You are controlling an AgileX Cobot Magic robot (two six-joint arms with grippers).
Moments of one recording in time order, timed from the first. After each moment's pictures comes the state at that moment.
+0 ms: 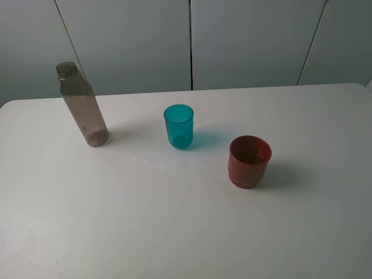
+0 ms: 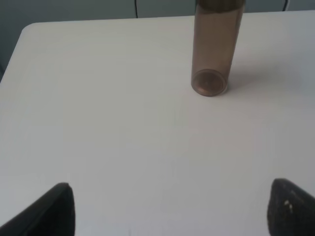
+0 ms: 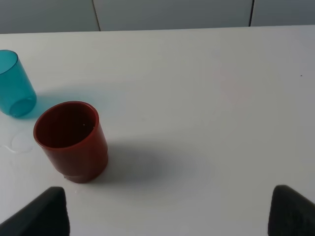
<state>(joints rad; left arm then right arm) -0.14 0.00 -0.52 0.14 1.10 -0.15 0.03 0.00 -0.50 0.09 1.10 -0.01</state>
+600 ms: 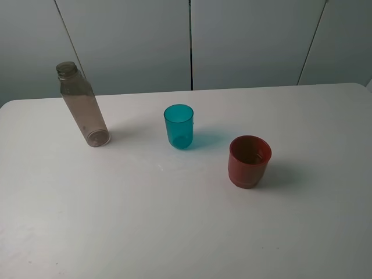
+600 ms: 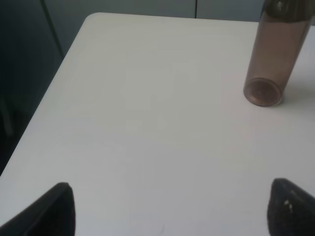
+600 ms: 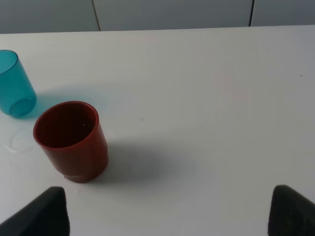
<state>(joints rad) 0.07 0.00 -0.51 0.14 1.09 -0.15 0.03 0.00 -0.50 0.09 1.10 -0.01</state>
